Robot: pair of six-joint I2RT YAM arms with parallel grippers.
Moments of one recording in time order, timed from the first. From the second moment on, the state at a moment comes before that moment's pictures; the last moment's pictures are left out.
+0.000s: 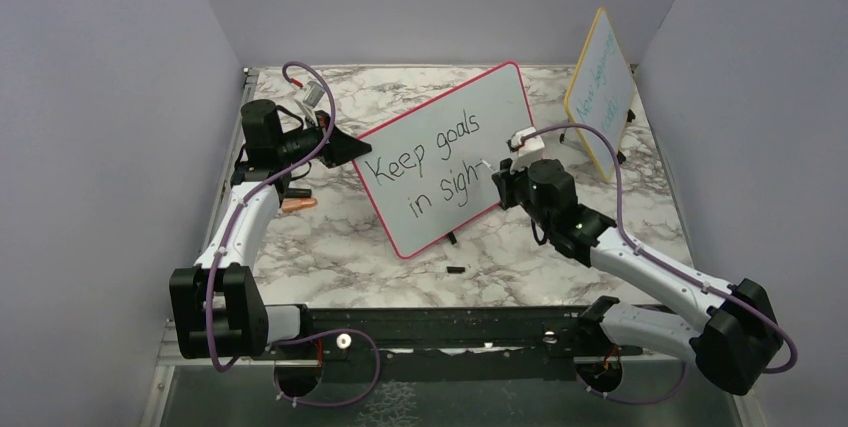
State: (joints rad) left arm 0.03 1.28 0.91 0.05 1.07 -0.29; right arm 0.68 1.07 0.66 0.07 0.27 0.09
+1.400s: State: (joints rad) left arm 0.03 1.28 0.91 0.05 1.07 -0.29; right arm 0.68 1.12 0.68 0.05 0.23 0.11
